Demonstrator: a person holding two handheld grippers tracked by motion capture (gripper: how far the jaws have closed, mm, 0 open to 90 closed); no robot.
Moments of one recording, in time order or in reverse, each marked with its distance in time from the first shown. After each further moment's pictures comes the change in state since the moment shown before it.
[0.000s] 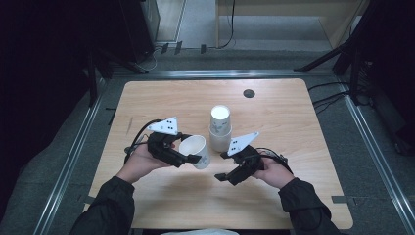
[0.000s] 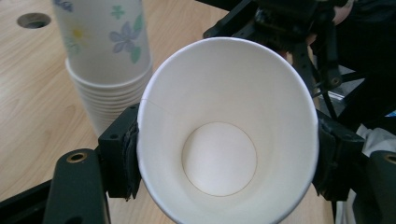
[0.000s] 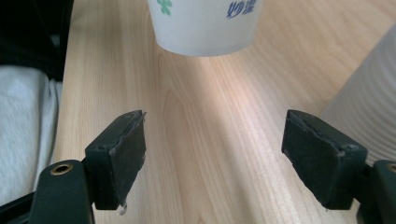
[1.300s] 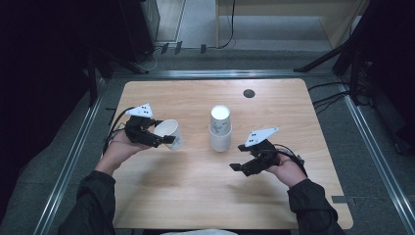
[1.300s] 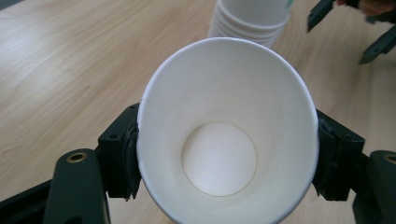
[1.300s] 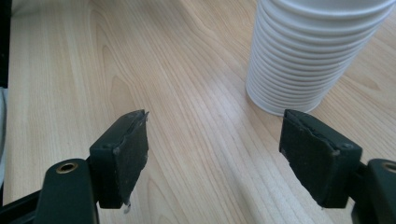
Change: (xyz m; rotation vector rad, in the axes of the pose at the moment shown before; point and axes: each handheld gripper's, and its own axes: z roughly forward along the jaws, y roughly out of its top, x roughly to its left) left arm 0.074 -0.036 -0.044 0.041 0.207 -0.110; right arm -0.023 -0.024 -0.028 0.002 -0.144 0.095
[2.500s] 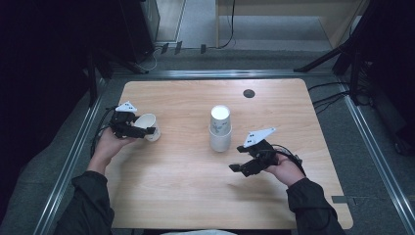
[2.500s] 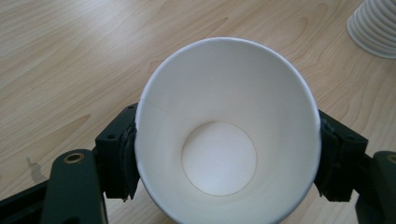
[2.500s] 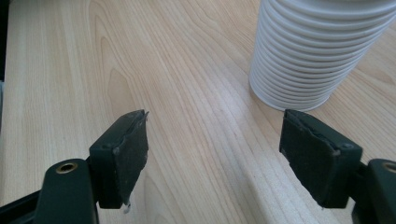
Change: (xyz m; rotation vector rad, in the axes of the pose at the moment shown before) left arm 0.067 -0.047 -0.005 0.084 0.284 -0.135; right arm -0.004 -0.003 0.008 0.019 0.019 -0.004
